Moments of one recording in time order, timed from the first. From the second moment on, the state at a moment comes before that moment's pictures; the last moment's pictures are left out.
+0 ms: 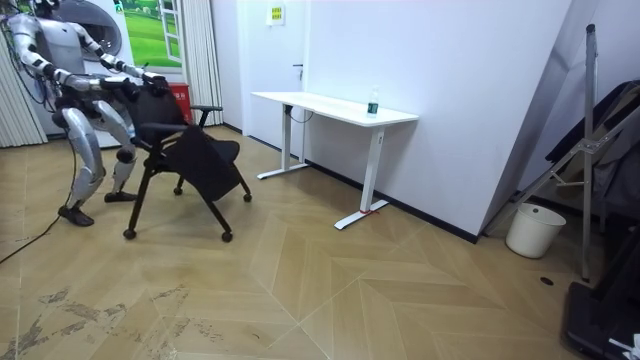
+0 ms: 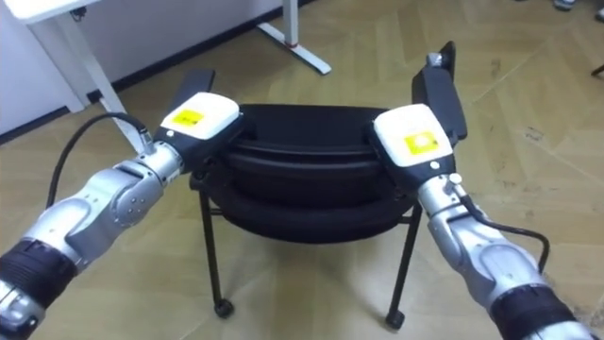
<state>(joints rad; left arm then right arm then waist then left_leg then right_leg) -0.51 0.45 -0.49 0.55 0.83 -0.22 0.03 -0.33 -0.54 0.43 0.64 -0.97 -0.18 -0.49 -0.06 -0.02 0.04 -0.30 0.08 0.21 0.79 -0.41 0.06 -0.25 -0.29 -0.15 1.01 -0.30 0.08</state>
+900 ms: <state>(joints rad) -0.46 0.50 -0.48 0.54 0.81 -0.22 0.16 -0.39 -0.51 0.46 0.57 -0.99 -0.16 -0.40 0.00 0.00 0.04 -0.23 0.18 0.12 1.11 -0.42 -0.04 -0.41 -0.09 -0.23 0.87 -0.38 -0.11</state>
